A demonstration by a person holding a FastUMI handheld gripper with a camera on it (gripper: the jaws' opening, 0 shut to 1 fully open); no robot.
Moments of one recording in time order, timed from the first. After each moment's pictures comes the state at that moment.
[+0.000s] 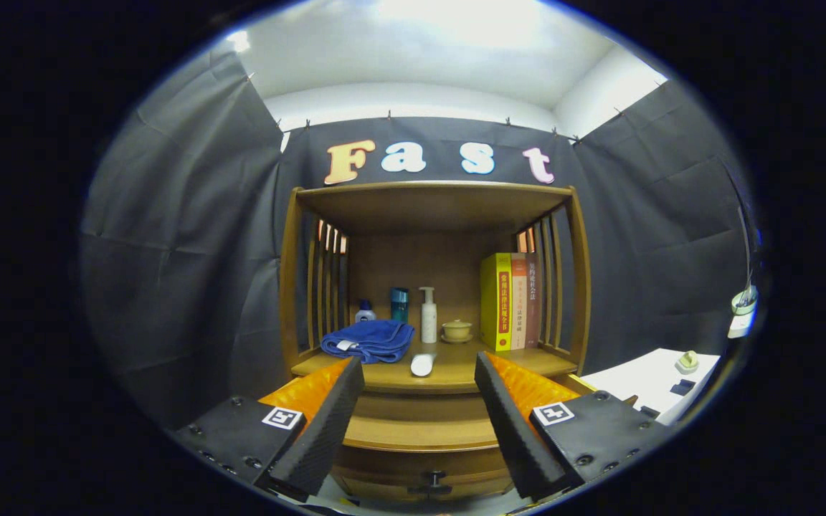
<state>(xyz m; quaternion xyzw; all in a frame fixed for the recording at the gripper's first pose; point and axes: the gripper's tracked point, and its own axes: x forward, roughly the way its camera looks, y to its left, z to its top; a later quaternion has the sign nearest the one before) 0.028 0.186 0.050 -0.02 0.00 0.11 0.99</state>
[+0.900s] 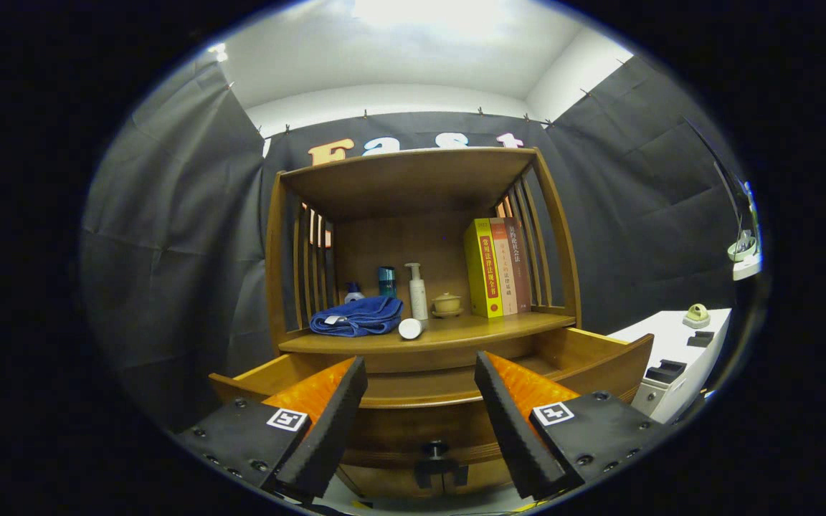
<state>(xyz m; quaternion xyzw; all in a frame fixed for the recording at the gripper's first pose) 0.007 0.169 -0.051 0.02 0.02 0.09 1.00</state>
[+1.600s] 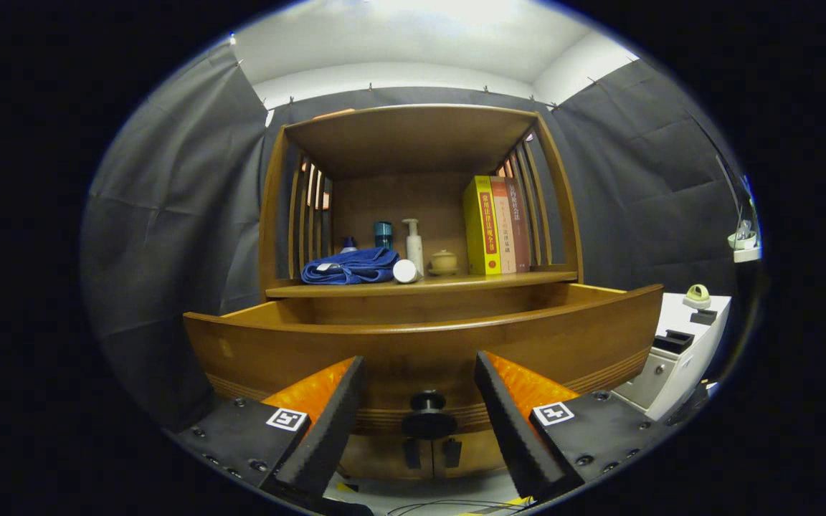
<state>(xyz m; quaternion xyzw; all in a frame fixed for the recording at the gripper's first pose) 0.007 0.168 -0.126 0.01 0.07 0.09 0.99</state>
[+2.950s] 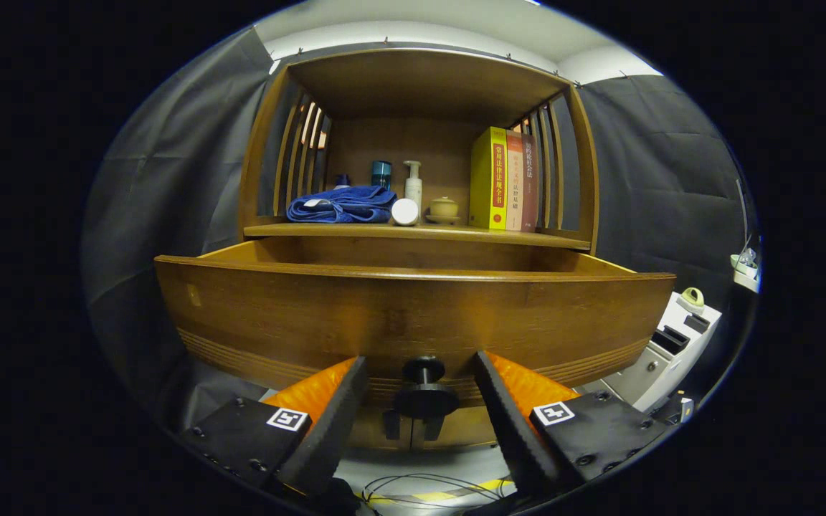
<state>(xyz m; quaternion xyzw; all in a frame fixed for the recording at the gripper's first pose) 0.004 0.073 -0.268 -0.06 0.17 0.06 0.98</state>
